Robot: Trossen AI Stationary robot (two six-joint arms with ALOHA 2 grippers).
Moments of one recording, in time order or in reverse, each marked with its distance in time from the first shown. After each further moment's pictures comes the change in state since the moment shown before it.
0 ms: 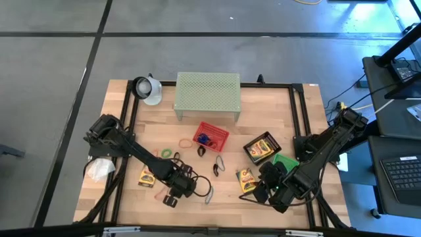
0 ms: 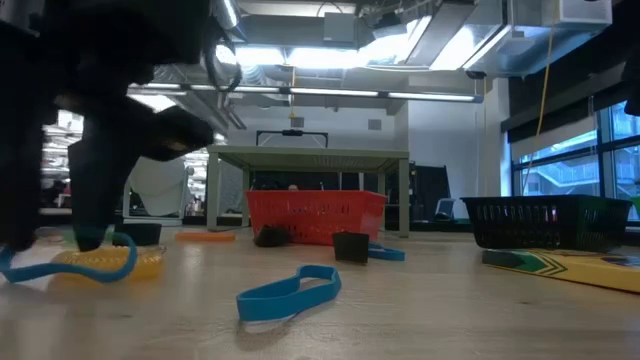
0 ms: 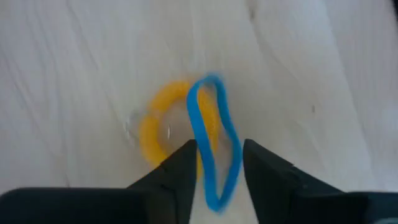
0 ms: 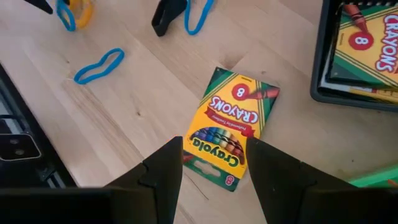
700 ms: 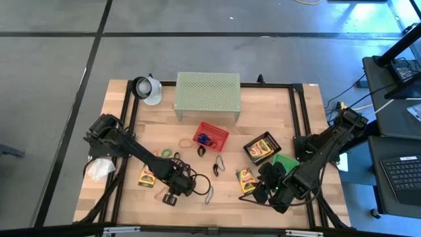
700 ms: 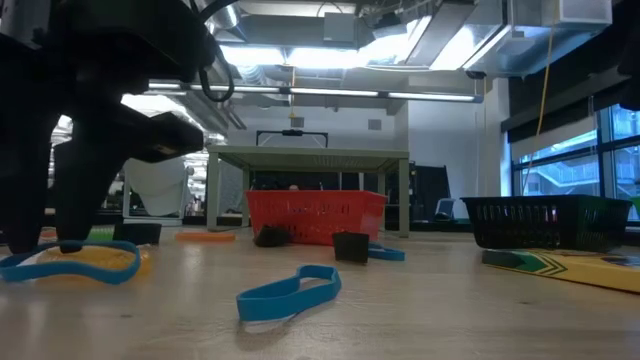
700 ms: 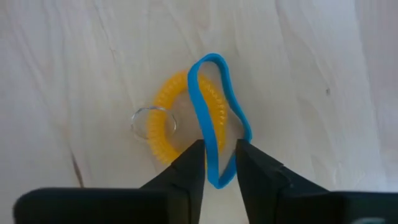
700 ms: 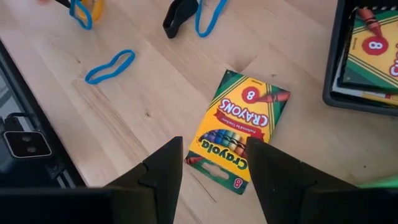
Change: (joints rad) left arm 0.006 -0.002 0.000 -0.054 -0.001 -0.043; right arm 0.000 0.000 0.000 0.032 0.009 -0.028
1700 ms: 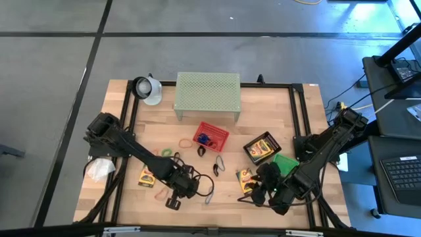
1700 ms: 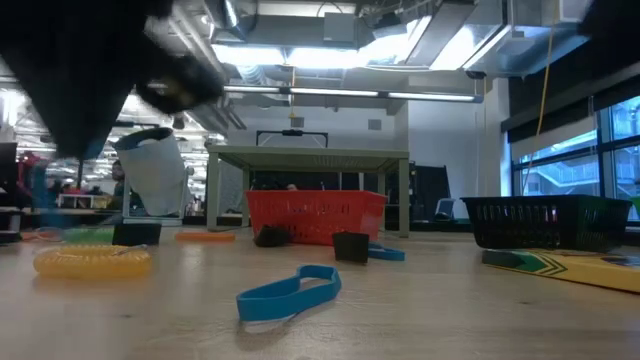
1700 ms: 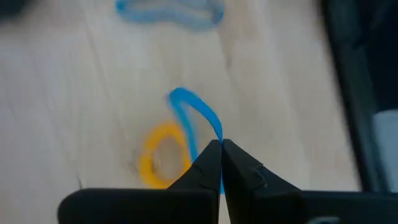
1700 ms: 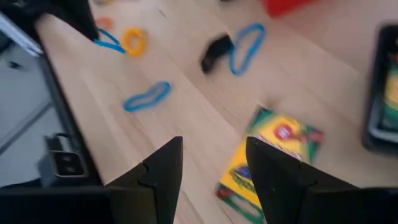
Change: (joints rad) left arm -0.008 -0.031 0.128 -0.046 0.011 -0.035; right arm 0.000 0.000 0.000 0.128 0.124 -0.100
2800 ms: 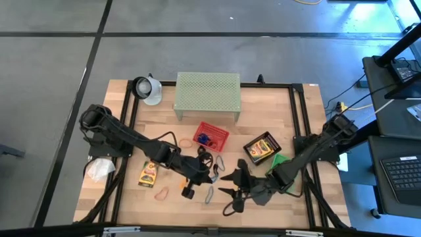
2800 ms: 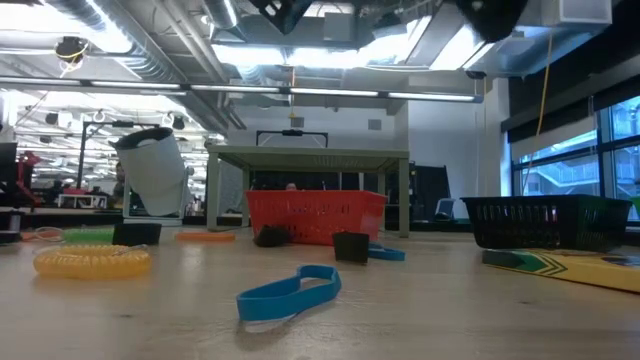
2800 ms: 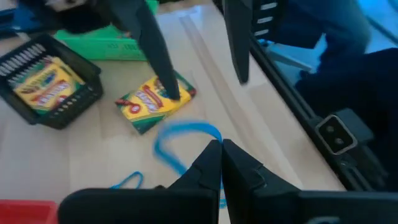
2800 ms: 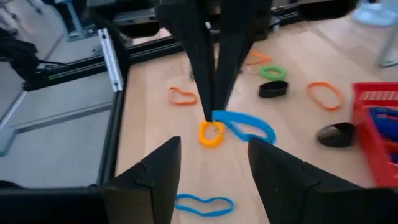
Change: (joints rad) left arm 0.131 -0.147 -0.056 0.454 -0.109 0.255; right arm -0.170 0.153 0.000 0.744 0.019 -0.891
